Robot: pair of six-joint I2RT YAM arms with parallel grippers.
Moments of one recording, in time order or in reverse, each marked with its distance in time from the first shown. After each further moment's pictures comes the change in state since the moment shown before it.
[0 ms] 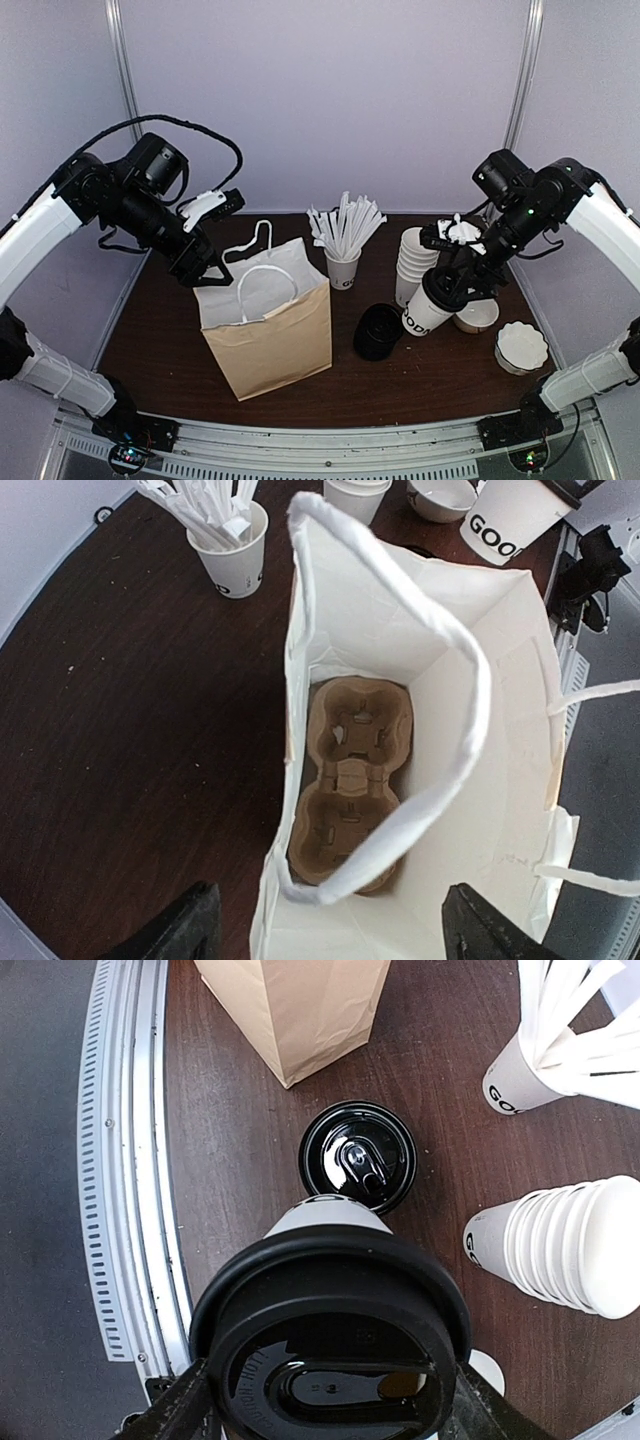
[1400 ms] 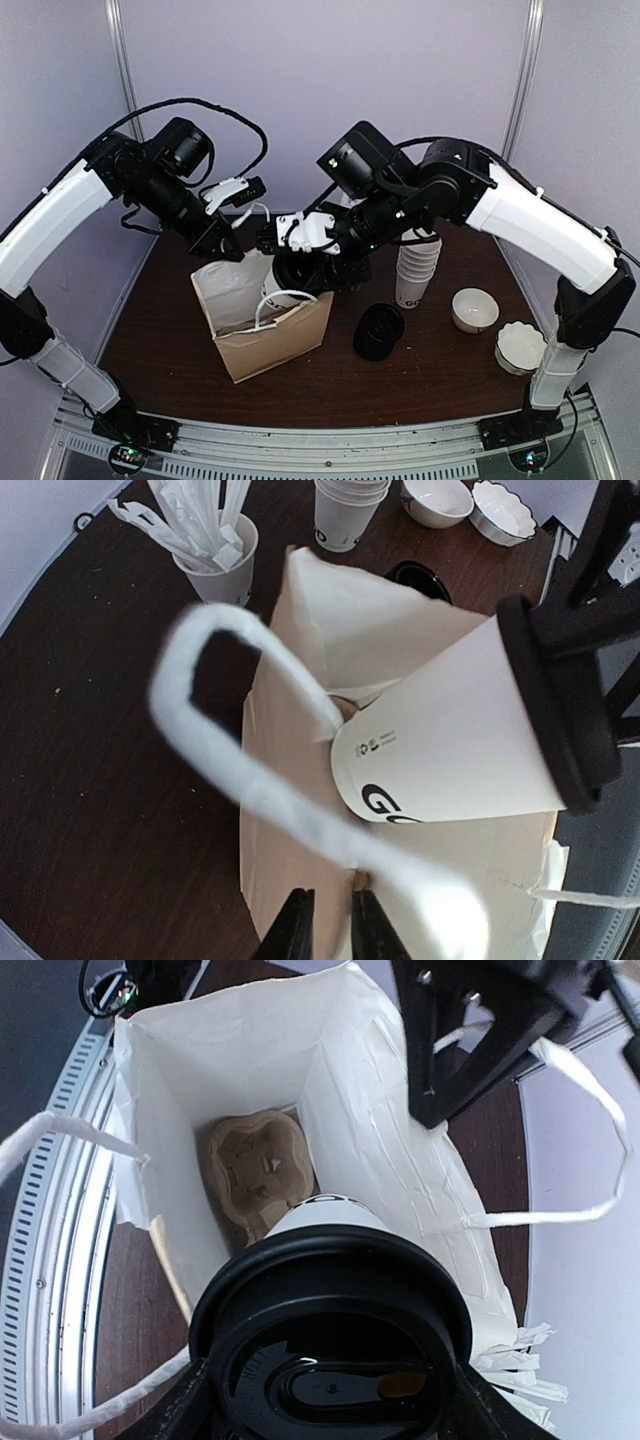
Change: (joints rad) left arm 0.015 0.190 0.188 -0.056 0.043 0.031; right arm 0.574 0.508 0.610 0.262 0.310 0.086
